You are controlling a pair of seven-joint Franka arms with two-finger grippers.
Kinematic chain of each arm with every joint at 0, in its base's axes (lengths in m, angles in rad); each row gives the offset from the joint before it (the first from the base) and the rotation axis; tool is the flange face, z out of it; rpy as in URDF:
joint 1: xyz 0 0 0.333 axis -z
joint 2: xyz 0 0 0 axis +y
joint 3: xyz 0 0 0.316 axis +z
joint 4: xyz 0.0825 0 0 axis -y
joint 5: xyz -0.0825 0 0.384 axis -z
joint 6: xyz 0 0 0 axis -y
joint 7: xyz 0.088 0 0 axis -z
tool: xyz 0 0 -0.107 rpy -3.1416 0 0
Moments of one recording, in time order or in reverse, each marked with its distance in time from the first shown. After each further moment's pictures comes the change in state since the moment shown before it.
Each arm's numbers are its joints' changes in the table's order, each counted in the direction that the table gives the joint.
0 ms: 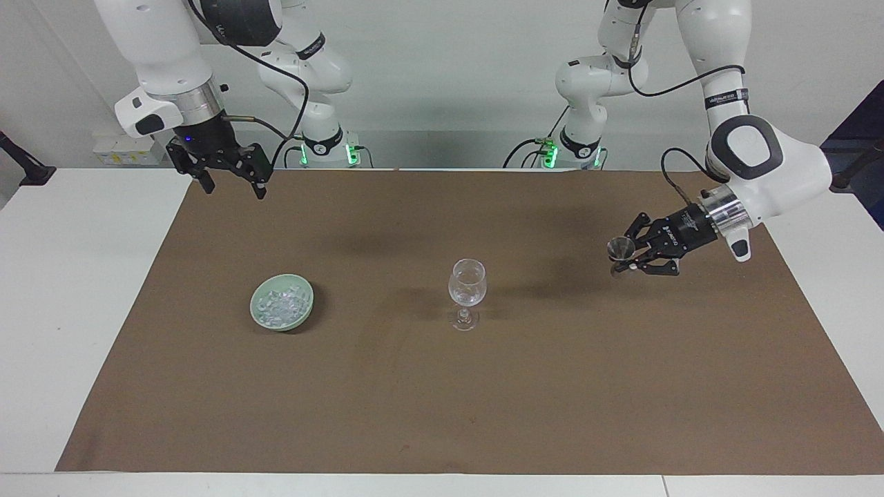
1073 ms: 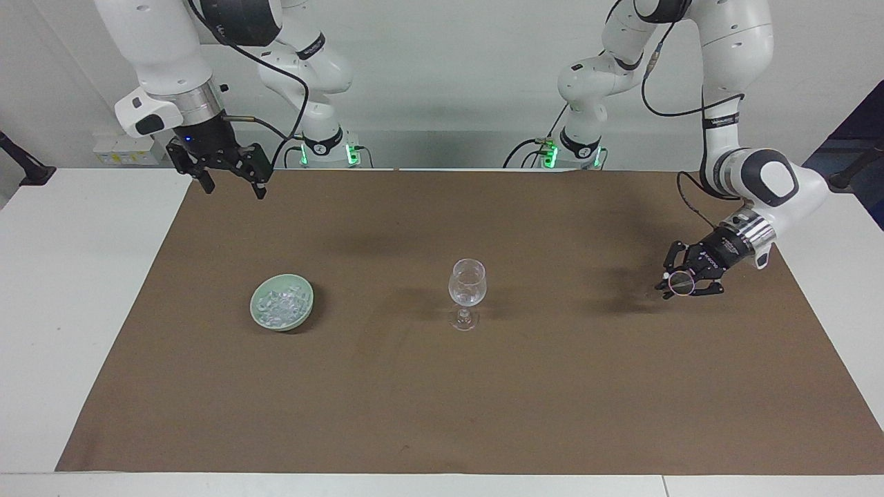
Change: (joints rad) left arm -0.184 0.112 0.003 -0.114 0.294 0.112 0.063; right arm 0.000 0.000 0.000 0.000 0.000 0.000 0.000
